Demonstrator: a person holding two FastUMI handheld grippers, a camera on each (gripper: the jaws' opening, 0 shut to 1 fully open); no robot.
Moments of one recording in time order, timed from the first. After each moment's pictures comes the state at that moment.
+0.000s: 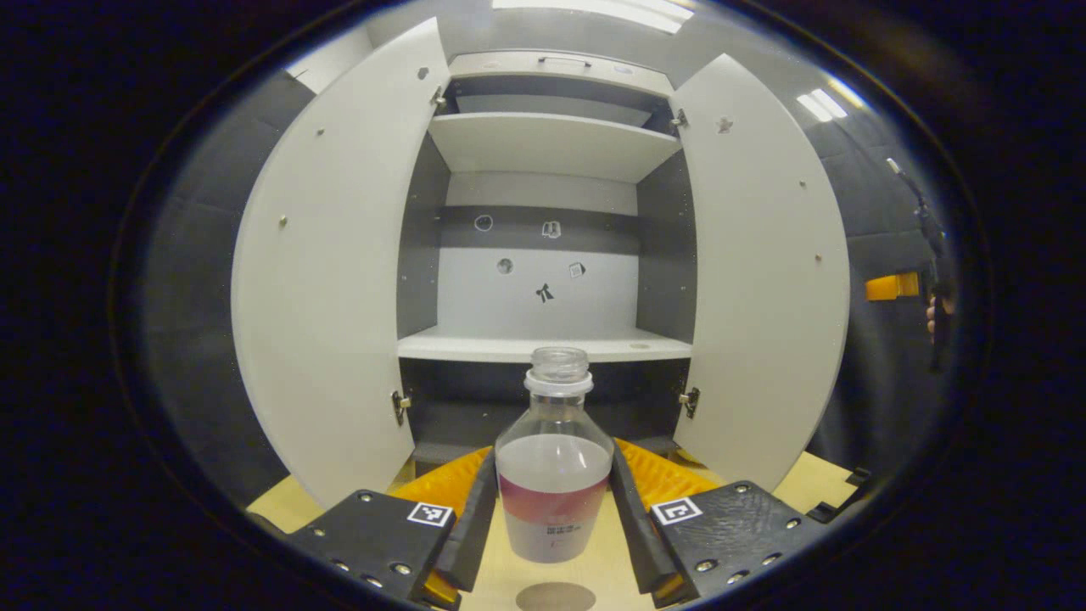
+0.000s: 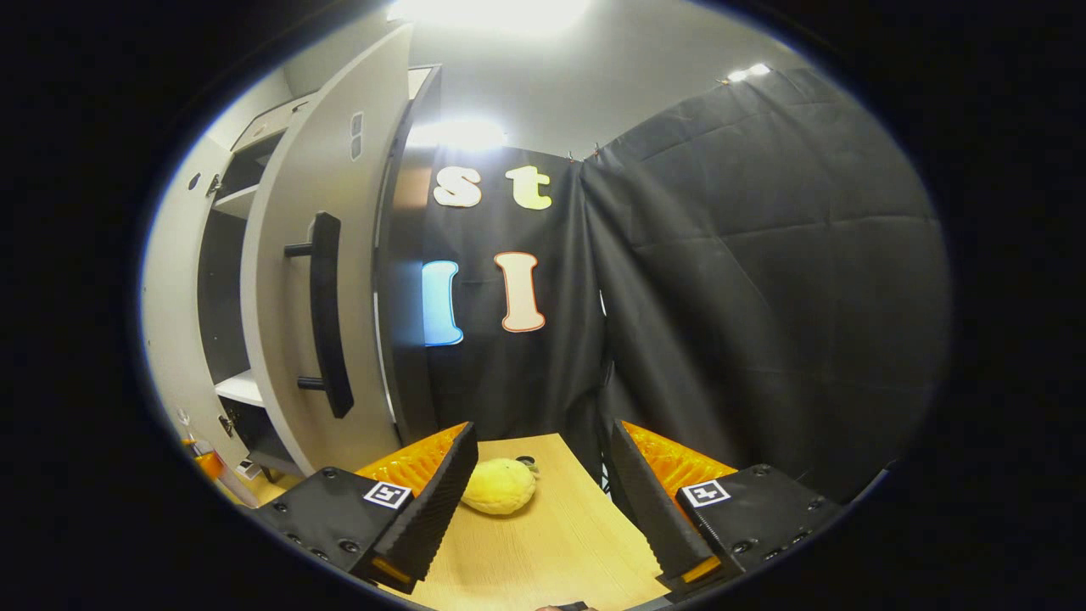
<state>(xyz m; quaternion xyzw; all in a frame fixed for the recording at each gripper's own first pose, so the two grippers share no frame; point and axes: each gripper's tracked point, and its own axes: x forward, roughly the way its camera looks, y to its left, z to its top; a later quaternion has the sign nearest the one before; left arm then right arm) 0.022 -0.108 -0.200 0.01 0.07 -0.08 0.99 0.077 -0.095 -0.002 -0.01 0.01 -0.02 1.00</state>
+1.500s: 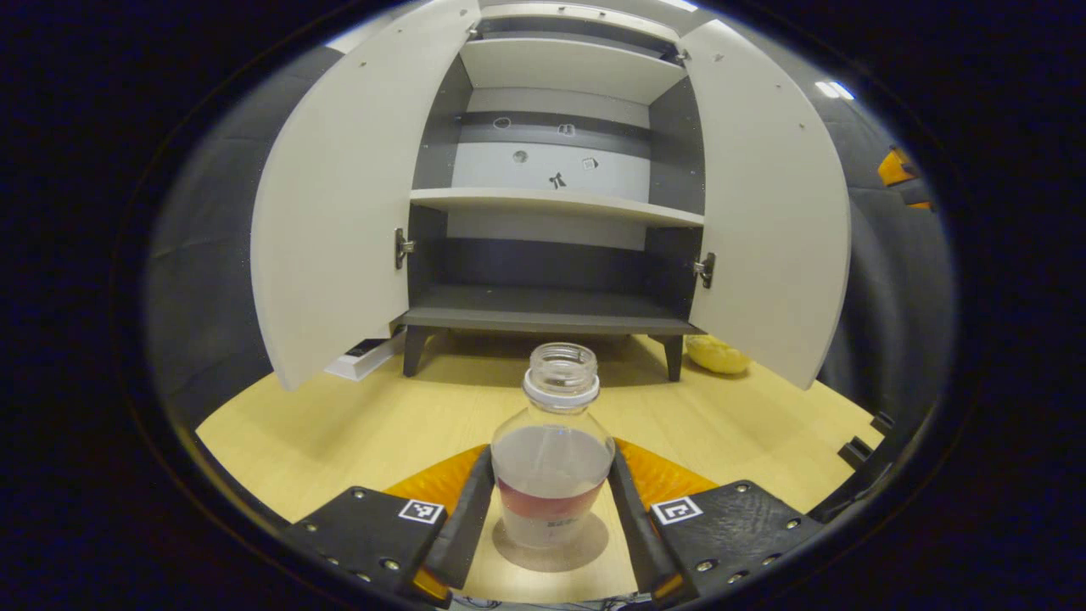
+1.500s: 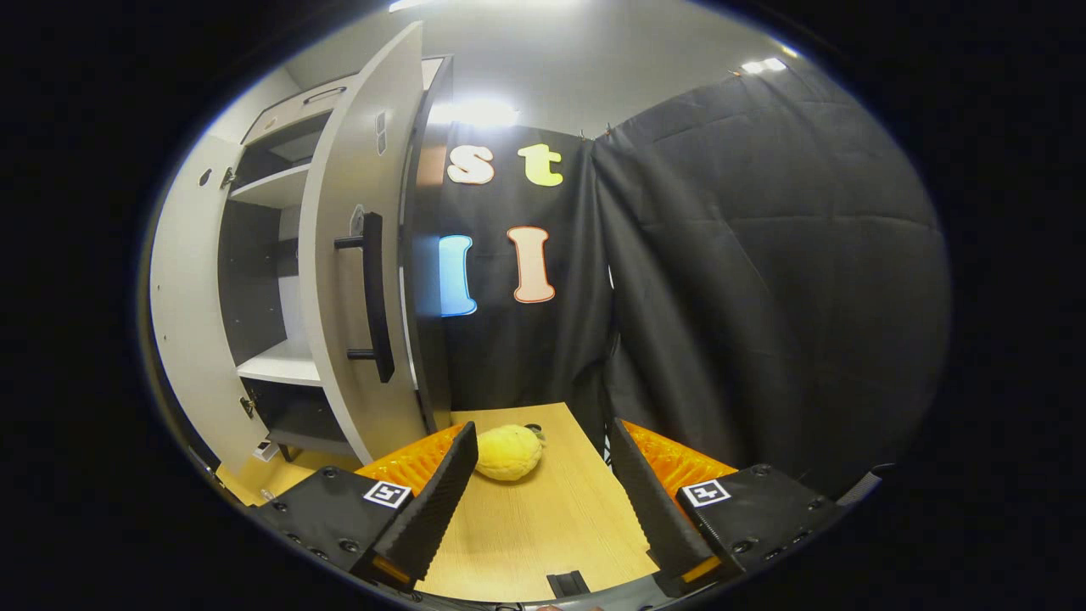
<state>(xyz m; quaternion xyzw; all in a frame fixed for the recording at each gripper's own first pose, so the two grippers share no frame) -0.023 -0.091 -0.386 0.01 0.18 -0.07 0.98 0.030 -0.092 -0.008 -0.01 0.07 0.00 1.00</state>
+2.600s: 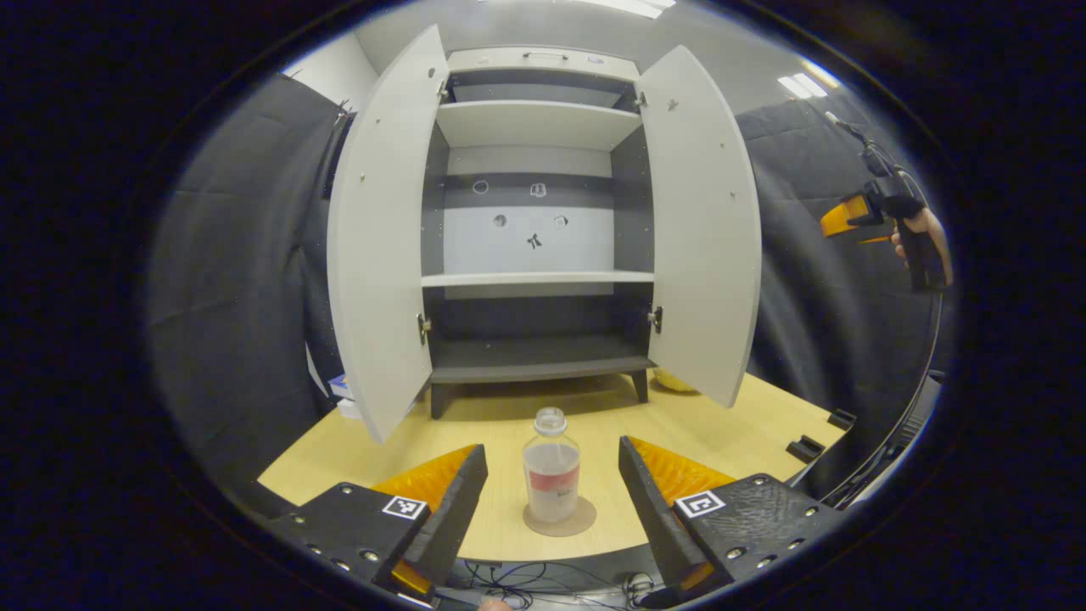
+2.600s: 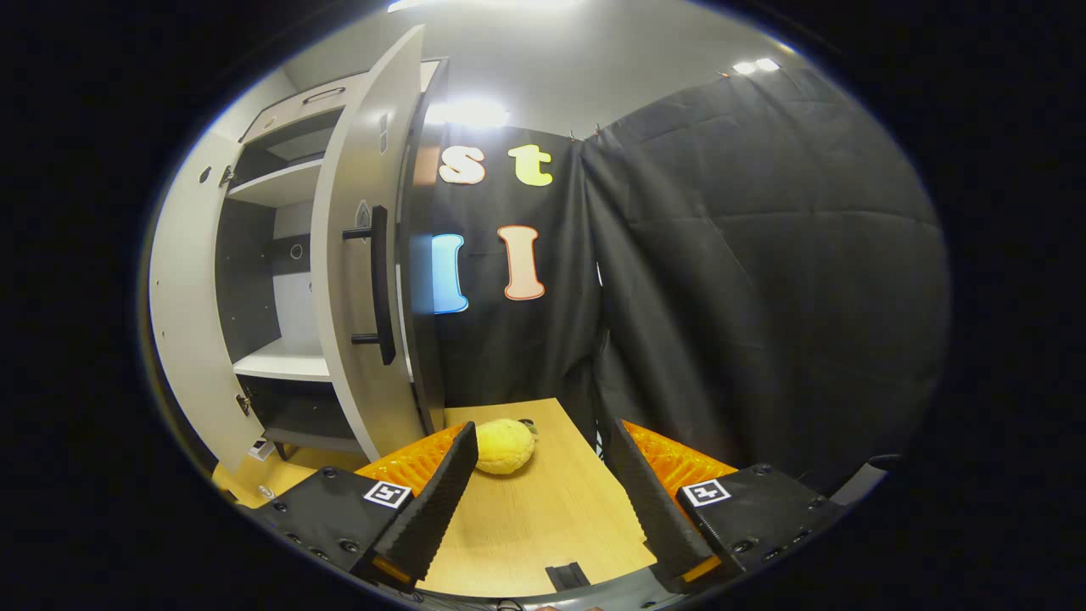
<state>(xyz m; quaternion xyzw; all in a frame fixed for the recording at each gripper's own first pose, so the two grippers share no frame) -0.116 -0.077 -0.233 0.05 0.11 -0.10 0.99 0.018 -0.095 -0.006 -0.03 0.05 -0.02 1.00</state>
